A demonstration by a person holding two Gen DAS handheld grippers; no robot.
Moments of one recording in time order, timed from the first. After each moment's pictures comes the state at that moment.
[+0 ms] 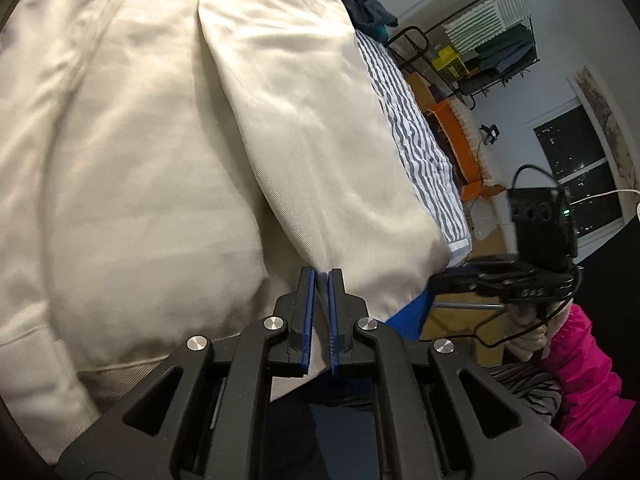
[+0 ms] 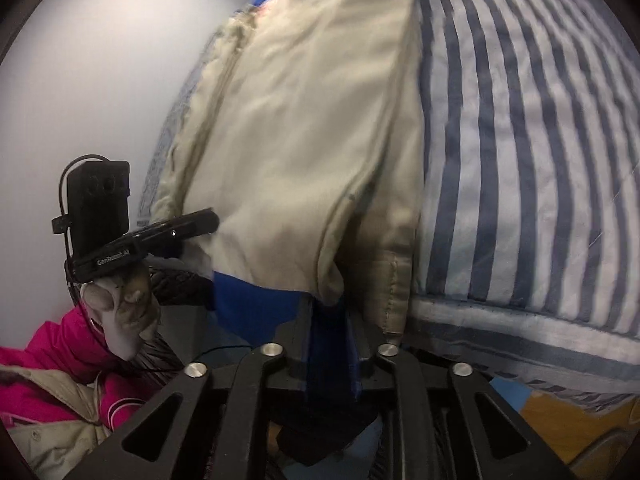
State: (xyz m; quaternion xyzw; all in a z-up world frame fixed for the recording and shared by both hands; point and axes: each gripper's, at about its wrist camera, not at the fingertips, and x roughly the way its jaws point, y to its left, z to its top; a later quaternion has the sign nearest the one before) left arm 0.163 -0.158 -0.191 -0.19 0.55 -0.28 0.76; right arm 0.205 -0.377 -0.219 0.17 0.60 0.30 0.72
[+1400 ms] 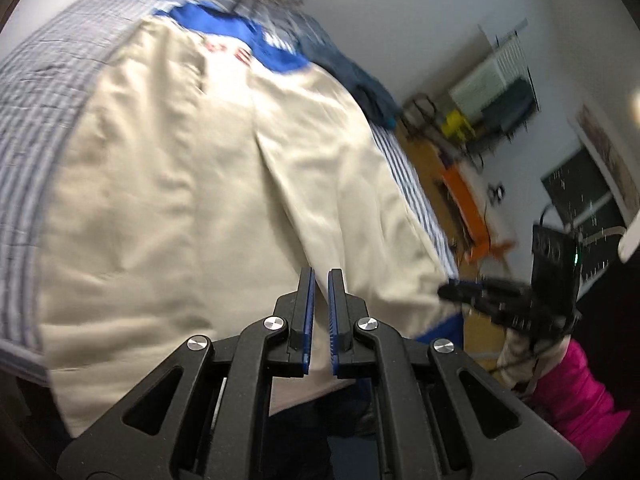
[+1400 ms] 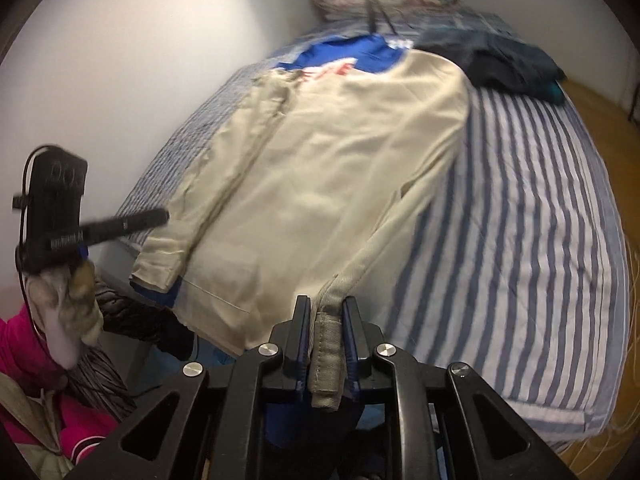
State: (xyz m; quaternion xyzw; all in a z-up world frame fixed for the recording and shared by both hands) left arm 0.149 -0.076 -0.124 -0.23 0.45 -0.23 0.83; right arm 0.204 -0.302 -0.134 0.04 0.50 0.26 0.83
